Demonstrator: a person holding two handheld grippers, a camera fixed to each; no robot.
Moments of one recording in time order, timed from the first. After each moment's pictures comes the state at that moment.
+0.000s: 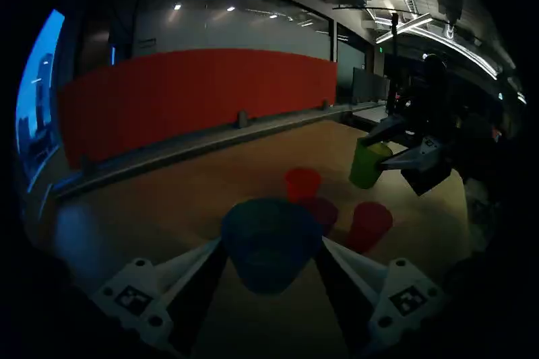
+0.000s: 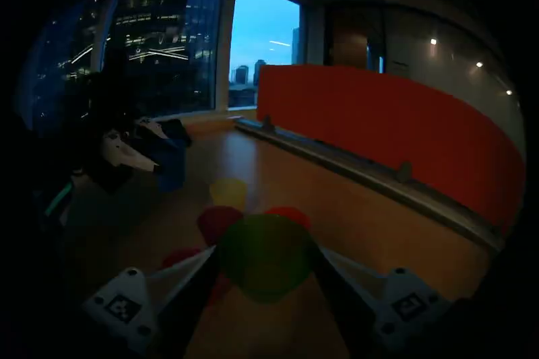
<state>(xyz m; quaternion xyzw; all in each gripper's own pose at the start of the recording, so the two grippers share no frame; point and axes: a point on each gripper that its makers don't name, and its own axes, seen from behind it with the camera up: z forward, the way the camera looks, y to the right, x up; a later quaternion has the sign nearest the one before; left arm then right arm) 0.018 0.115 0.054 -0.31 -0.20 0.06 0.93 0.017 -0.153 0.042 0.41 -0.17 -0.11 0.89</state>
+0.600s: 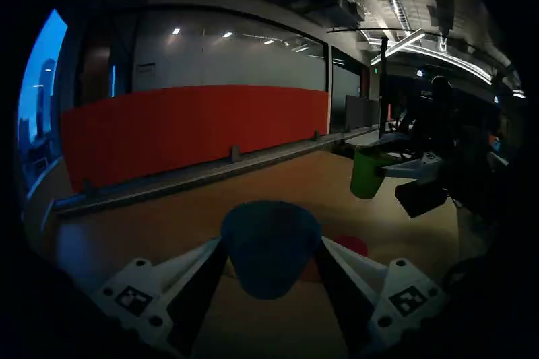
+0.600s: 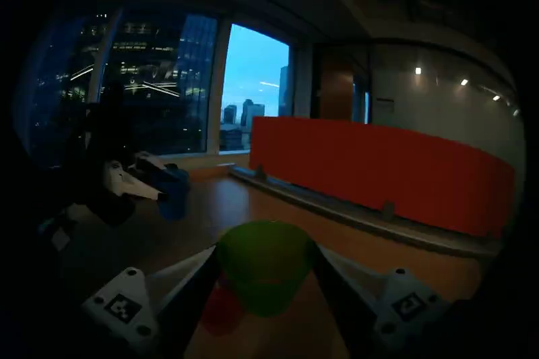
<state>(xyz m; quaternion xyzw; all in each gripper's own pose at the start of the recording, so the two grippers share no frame) 0.078 0.133 0.034 -0.32 -0.13 0.03 0.94 0.094 -0.160 0.018 0.38 -0.07 -0.07 0.92</state>
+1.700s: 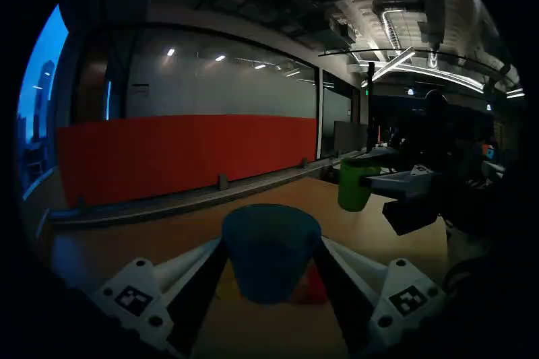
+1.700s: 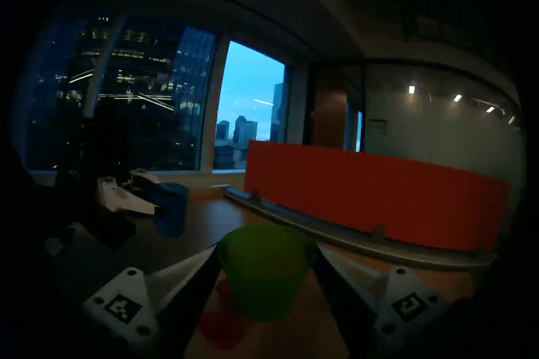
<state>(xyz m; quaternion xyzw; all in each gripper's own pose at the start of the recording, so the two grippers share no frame) 0.121 0.159 0.014 -0.35 -0.07 0.01 0.94 0.139 -0.172 0.004 0.37 -0.02 -0.07 0.93</state>
